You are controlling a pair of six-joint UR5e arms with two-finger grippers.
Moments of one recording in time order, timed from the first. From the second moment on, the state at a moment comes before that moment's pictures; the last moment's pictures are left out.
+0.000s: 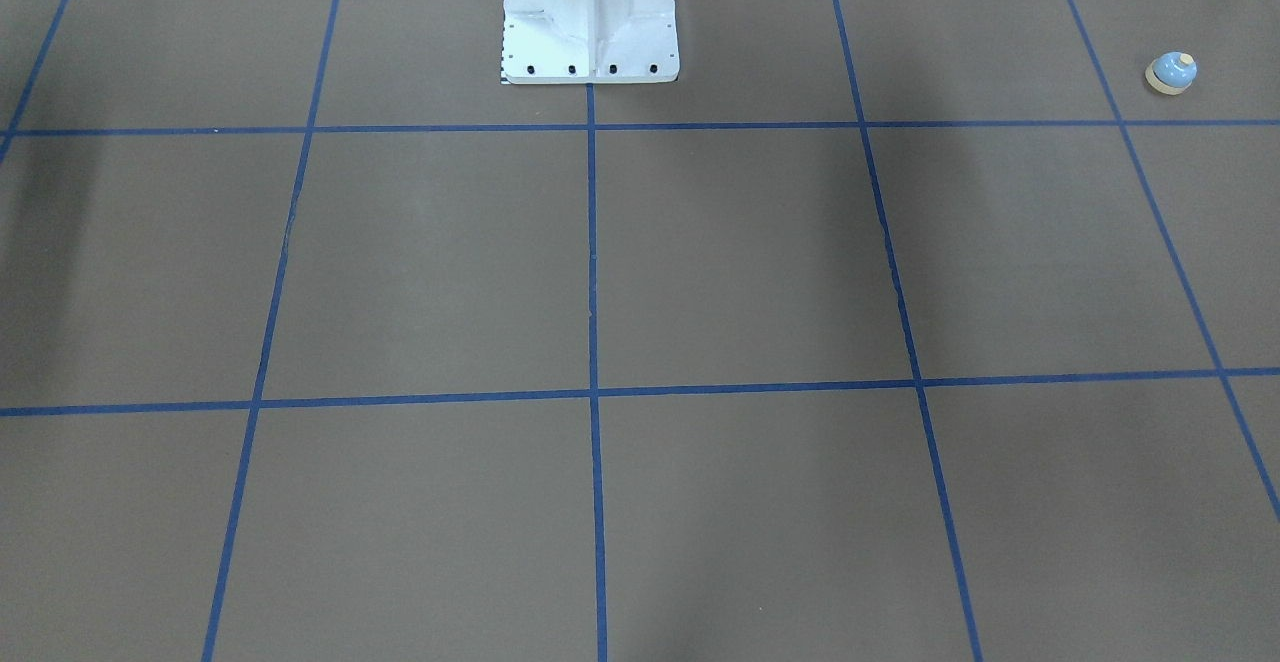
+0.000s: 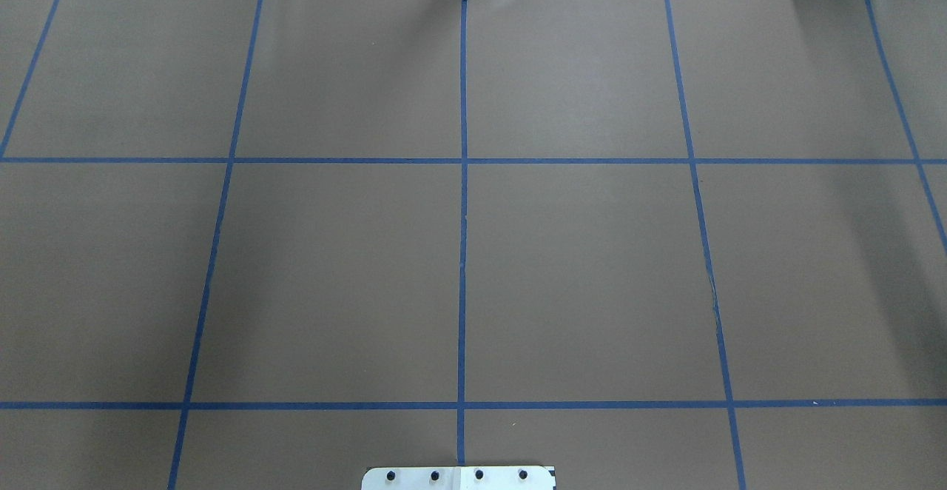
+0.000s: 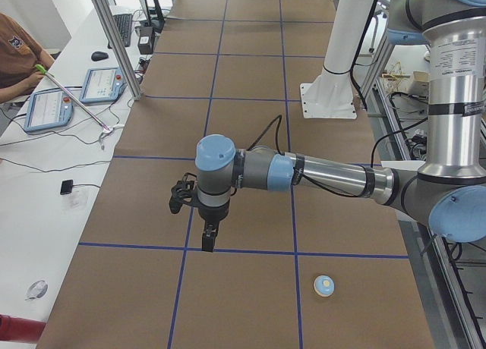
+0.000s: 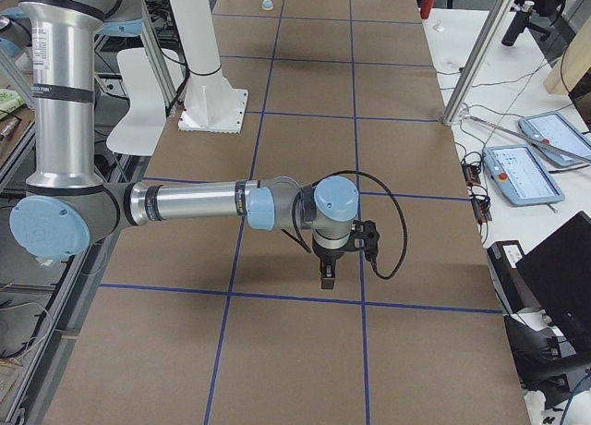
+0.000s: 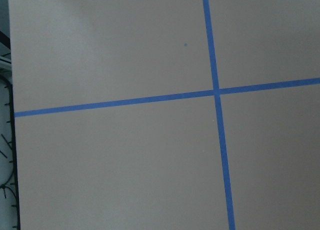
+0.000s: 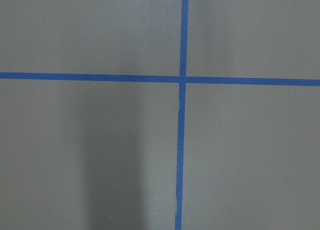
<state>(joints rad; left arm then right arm) -1.60 -1.49 -1.89 -1.43 -2.14 0.03 1.55 -1.64 1.75 -1.63 2.36 0.03</state>
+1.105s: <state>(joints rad) -1.22 -1.35 -2.42 -1.03 -1.83 -0.92 1.54 -1.63 1.80 -1.62 2.36 0.03</state>
